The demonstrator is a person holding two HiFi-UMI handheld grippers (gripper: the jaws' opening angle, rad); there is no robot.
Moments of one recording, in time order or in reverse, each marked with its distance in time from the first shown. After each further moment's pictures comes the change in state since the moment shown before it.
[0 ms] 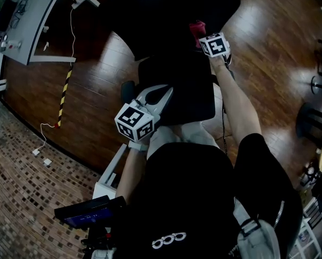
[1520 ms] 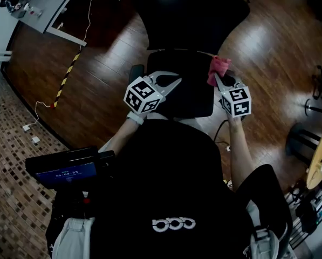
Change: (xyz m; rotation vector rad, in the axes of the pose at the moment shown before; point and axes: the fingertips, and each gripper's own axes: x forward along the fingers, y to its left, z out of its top) left arm -0.025 -0.021 -0.026 0.204 0.112 -0.091; right arm -0.233 0.135 -0.046 -0.096 -0.190 0.103
